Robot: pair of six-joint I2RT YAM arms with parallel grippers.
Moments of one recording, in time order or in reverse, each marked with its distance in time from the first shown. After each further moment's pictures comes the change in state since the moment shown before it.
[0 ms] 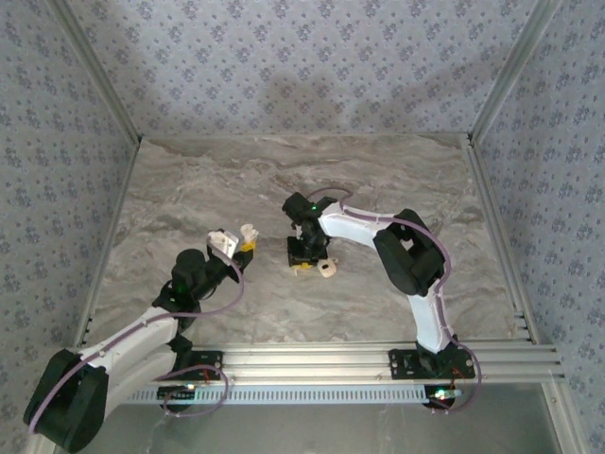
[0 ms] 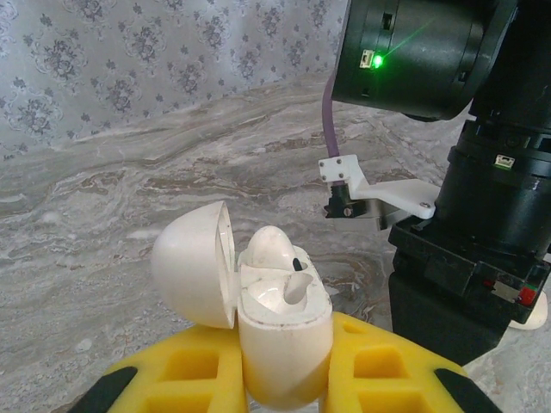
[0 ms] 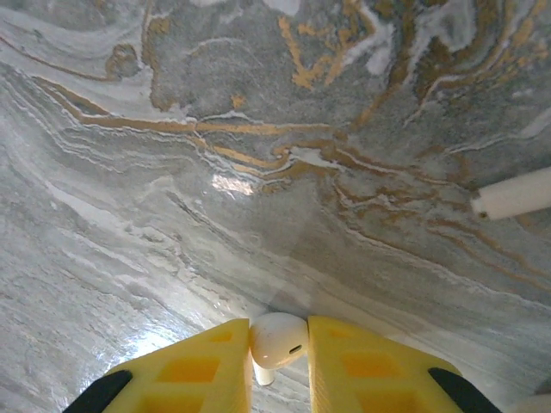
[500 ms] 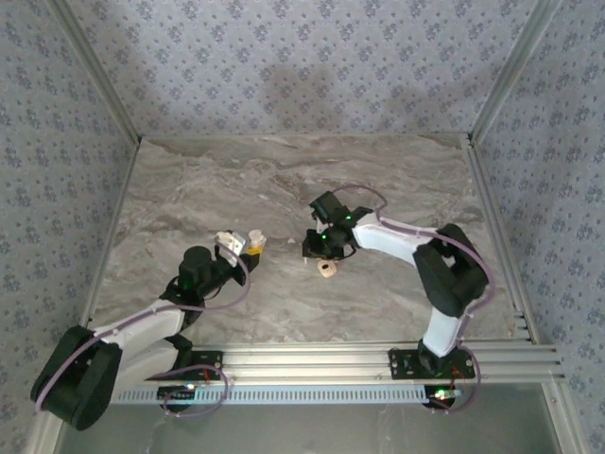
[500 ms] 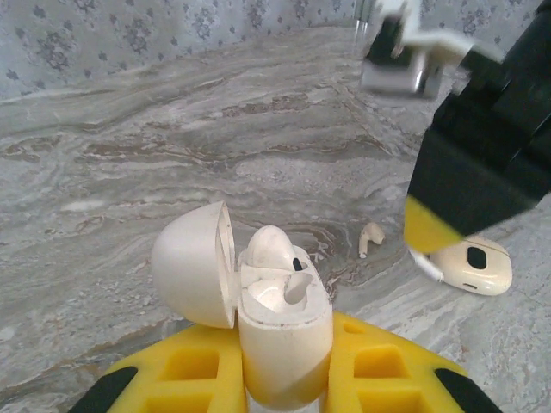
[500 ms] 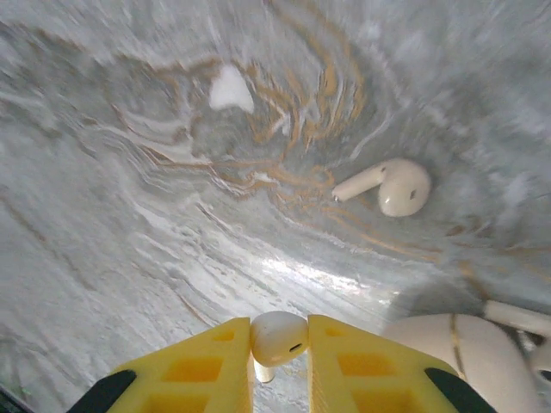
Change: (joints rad) left arm -0.001 0.201 0.008 0.117 0.100 -0.027; right arm -0.095 -0.351 -0.373 0.354 0.020 0.046
